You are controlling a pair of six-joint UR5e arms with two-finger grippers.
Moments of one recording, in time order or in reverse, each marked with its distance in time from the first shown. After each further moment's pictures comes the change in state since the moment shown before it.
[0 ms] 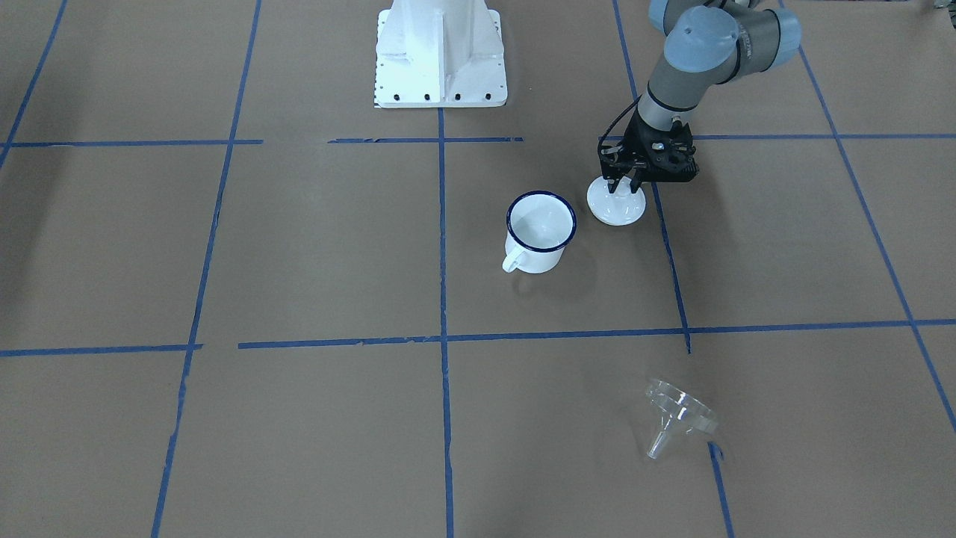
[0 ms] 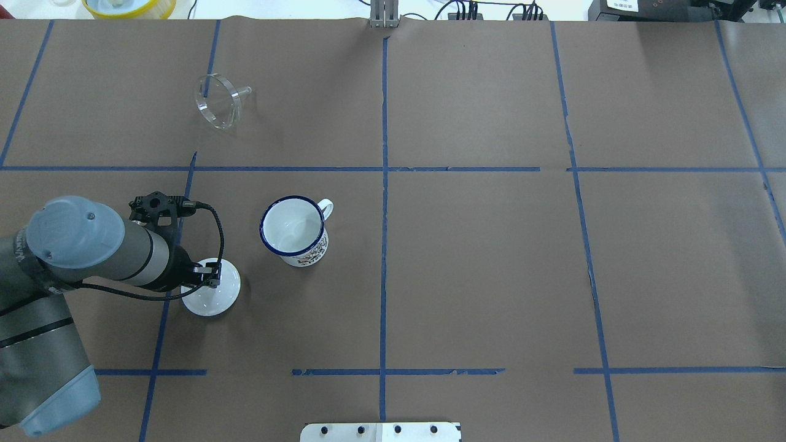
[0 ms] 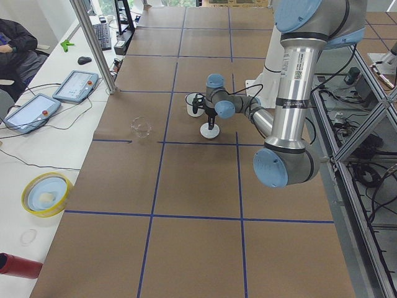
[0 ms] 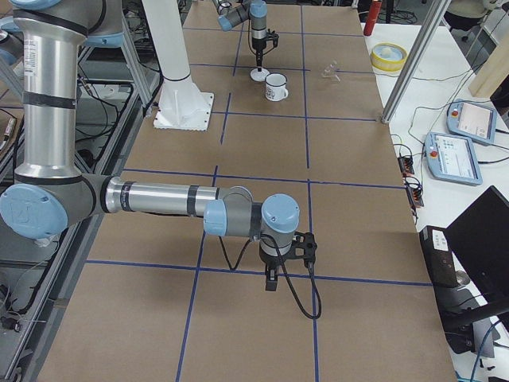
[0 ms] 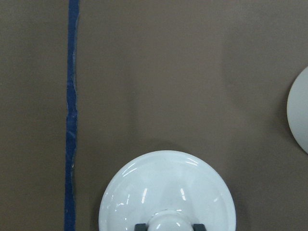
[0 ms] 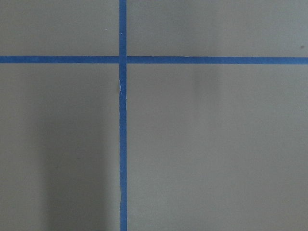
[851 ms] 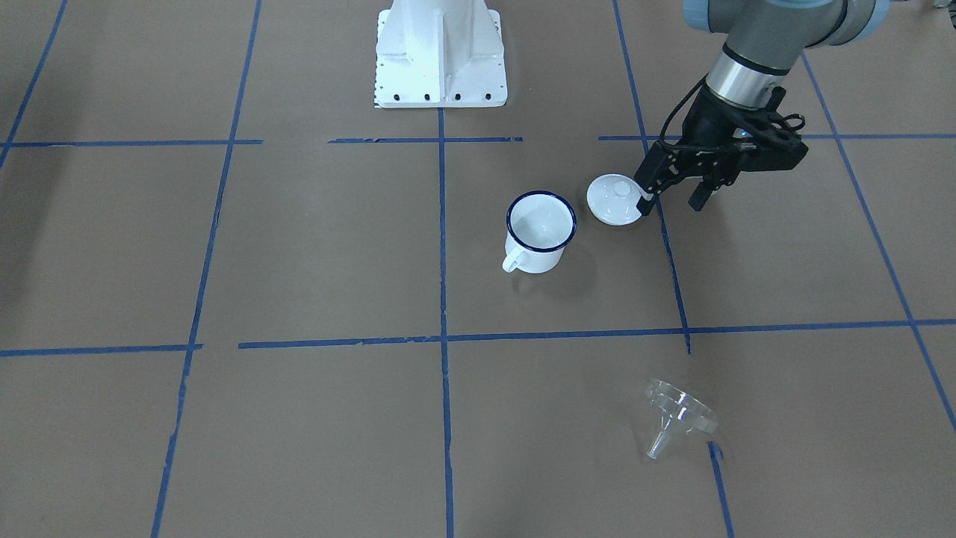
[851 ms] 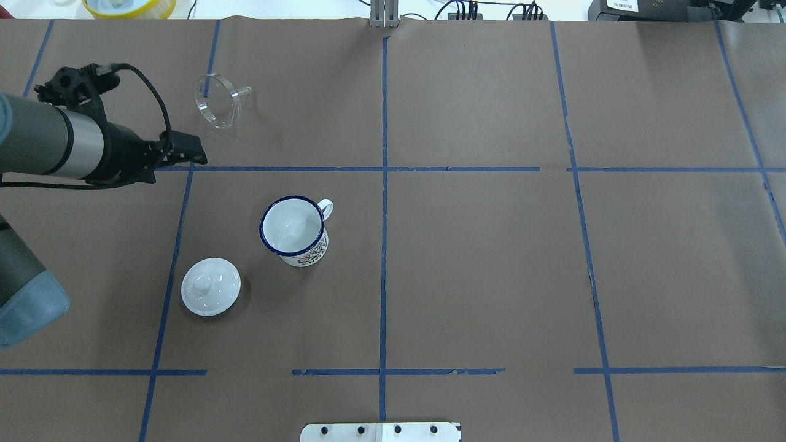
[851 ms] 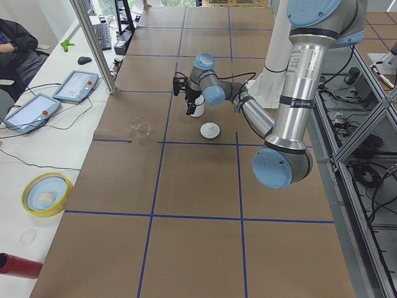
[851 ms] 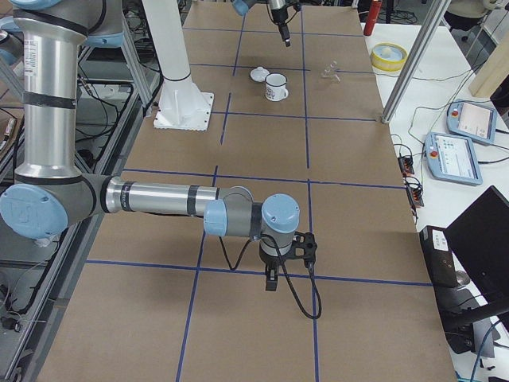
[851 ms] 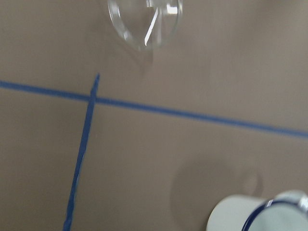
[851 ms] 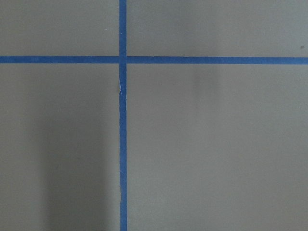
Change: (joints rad) left arm -0.291 -0.083 -0.047 -0.125 0.005 -0.247; right arm 0.000 0.000 0.000 0.000 0.000 0.000
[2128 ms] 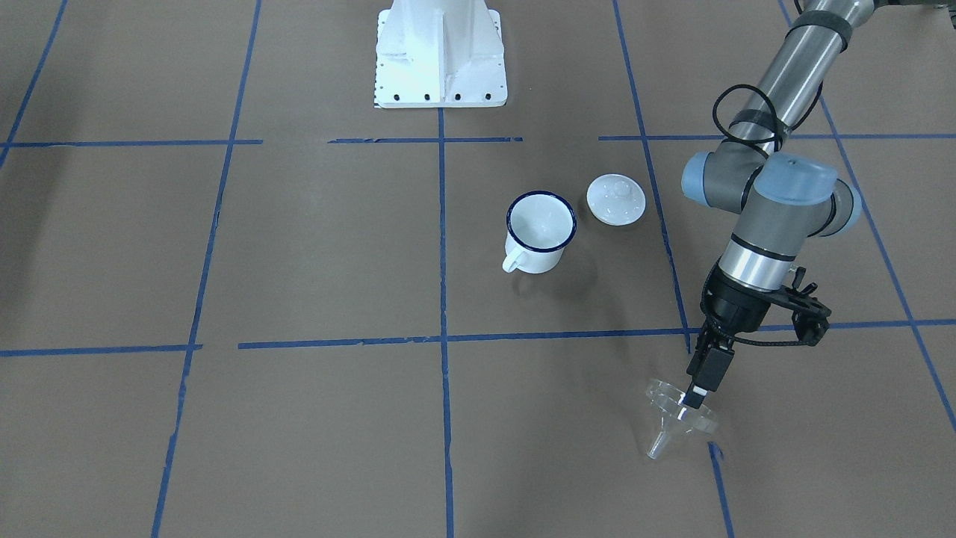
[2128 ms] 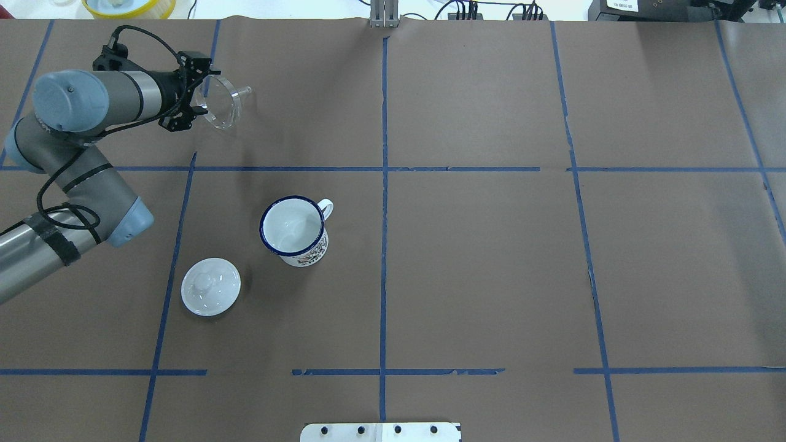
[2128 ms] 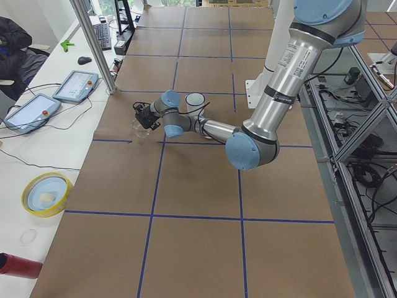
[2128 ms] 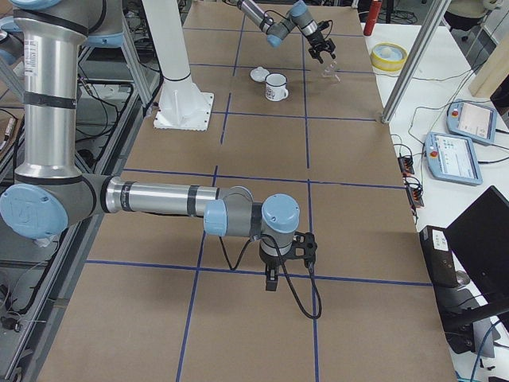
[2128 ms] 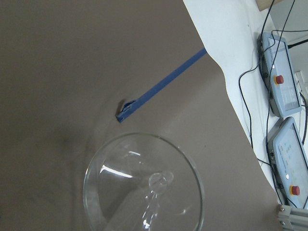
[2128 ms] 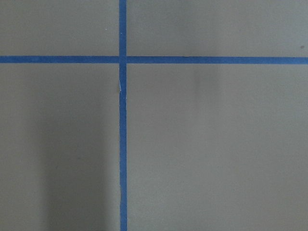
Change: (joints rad) left arm -0.050 -0.286 0.801 -0.675 0.223 -0.644; right arm 0.000 0.000 0.000 0.000 0.000 0.000
